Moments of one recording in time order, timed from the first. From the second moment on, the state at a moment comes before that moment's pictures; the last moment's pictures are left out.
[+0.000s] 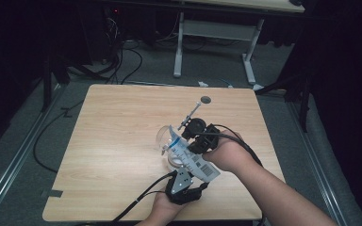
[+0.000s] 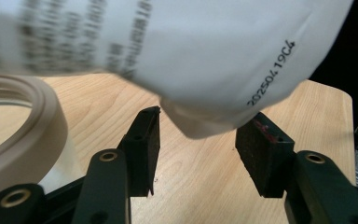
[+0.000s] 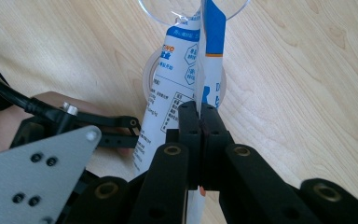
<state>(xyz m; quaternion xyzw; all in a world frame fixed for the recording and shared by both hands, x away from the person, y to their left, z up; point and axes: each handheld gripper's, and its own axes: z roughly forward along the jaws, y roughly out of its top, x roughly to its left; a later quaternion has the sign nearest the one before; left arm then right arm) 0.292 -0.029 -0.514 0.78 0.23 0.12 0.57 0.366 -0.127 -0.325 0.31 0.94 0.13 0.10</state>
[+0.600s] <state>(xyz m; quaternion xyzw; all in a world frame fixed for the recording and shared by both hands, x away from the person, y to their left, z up) 0.291 0.027 -0.519 0.78 0.26 0.14 0.56 0.365 -0.130 -0.323 0.32 0.93 0.14 0.10</state>
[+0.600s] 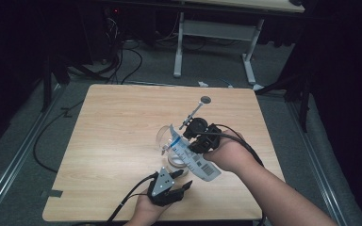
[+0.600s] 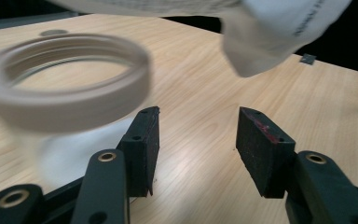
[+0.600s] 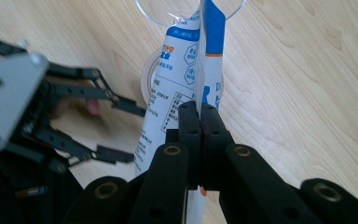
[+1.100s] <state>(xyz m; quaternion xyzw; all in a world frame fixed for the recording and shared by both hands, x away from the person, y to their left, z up) 0.298 0.084 -0.526 0.77 0.29 0.18 0.54 0.364 -0.129 -0.326 0.31 0.93 0.14 0.10</state>
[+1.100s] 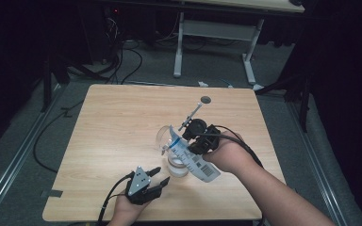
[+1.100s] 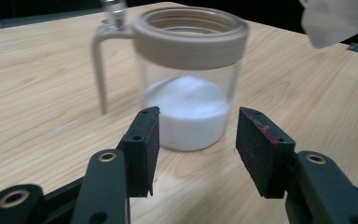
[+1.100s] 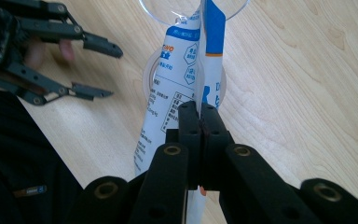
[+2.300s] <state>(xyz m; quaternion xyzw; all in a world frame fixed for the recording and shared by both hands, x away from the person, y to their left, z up) 0.317 0.159 -0.525 0.72 0.38 0.22 0.54 0.359 -0.156 -0.328 0.33 0.93 0.15 0.10</state>
